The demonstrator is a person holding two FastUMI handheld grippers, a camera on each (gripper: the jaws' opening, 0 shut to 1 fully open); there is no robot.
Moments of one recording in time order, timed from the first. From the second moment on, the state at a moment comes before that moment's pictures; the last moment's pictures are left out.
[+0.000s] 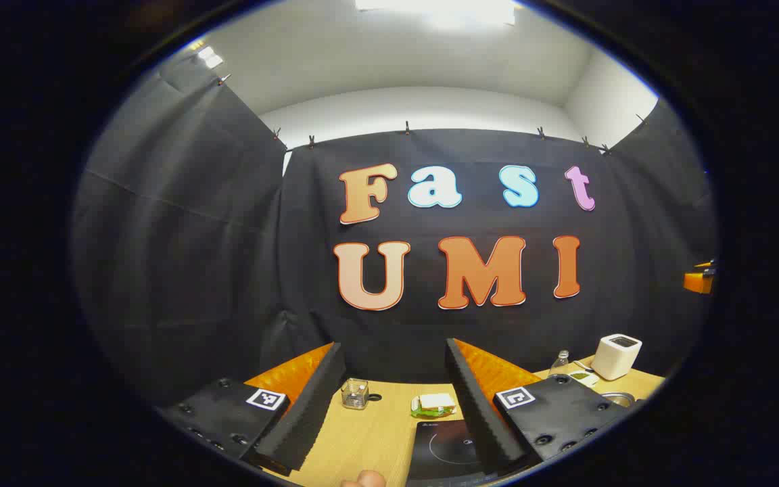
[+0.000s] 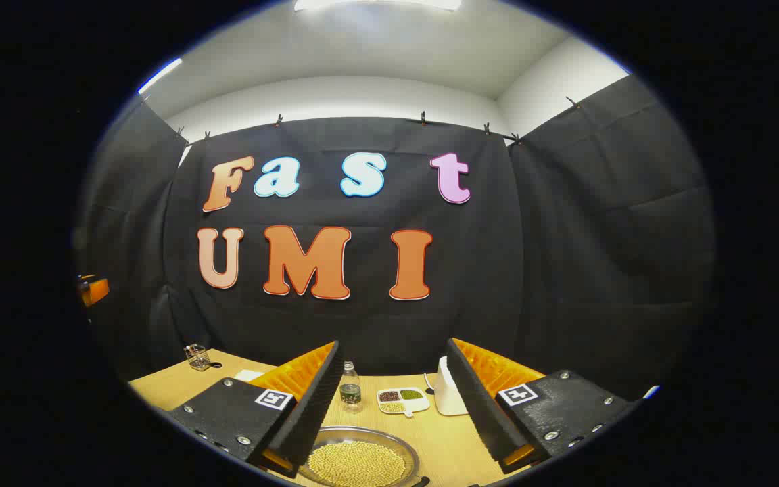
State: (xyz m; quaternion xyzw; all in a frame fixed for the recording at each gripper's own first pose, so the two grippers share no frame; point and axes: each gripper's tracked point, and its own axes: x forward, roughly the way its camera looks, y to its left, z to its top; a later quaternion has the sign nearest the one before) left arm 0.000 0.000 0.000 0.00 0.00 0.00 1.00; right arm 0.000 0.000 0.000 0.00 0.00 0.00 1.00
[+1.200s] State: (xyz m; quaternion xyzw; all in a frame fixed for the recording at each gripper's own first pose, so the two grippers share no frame) left arm -0.003 0.007 -0.002 0.01 0.00 0.01 1.00; right arm -0.003 0.003 -0.012 -0.01 0.01 0.02 1.00
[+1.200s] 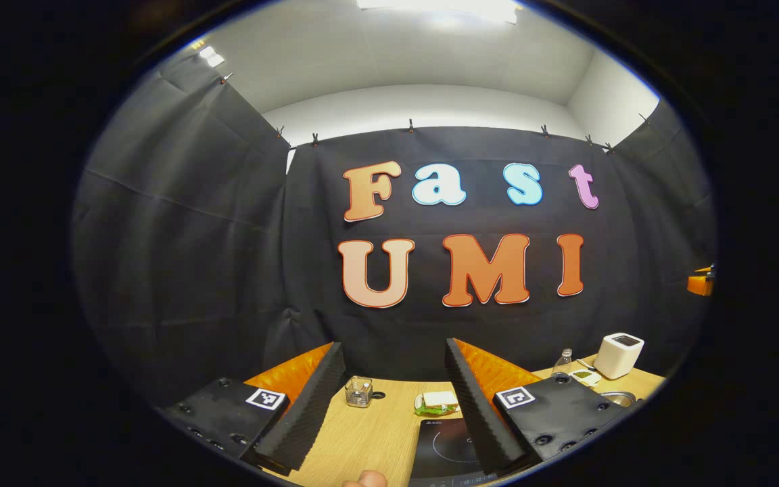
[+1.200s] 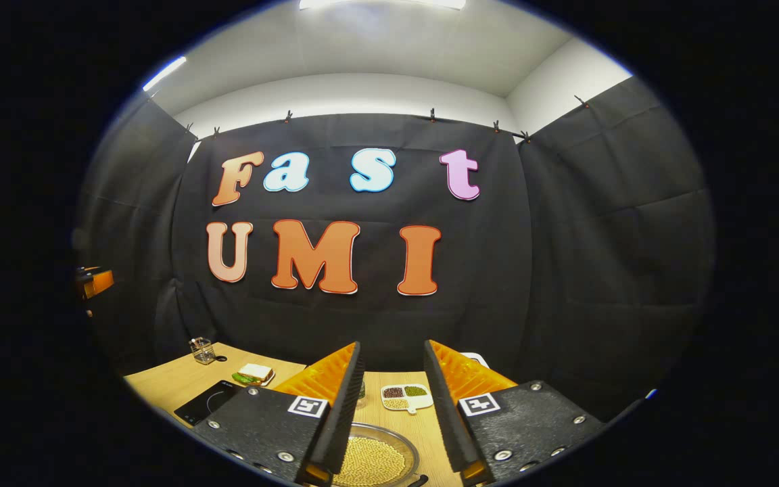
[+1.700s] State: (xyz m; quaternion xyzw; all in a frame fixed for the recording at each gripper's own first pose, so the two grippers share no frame) left arm -0.006 0.004 0.000 0.00 0.01 0.00 1.00; right arm -0.009 -0.004 -0.059 -0.01 0.05 0.02 1.00
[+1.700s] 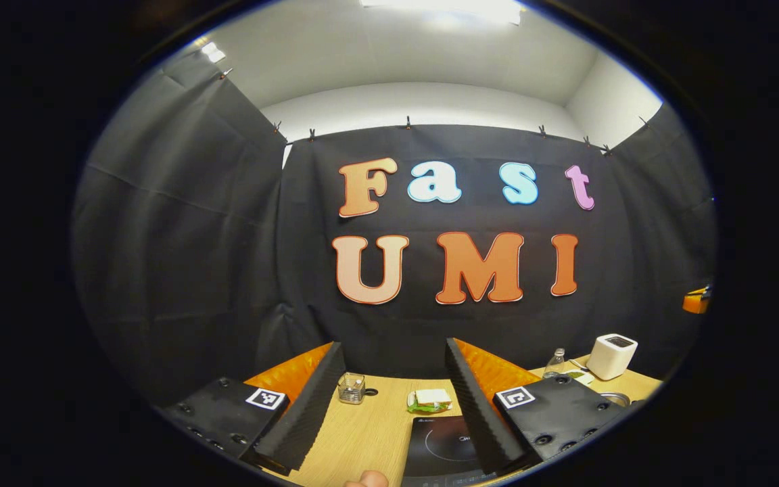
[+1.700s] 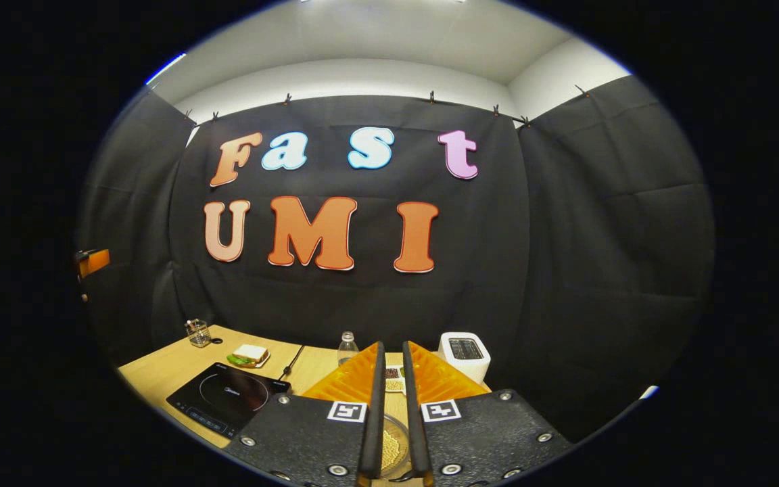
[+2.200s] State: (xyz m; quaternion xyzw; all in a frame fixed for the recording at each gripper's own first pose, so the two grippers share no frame) left arm -0.008 0.005 0.001 0.00 0.01 -0.01 1.00; right arm -0.018 -0.009 -0.159 0.00 0.16 0.03 0.99
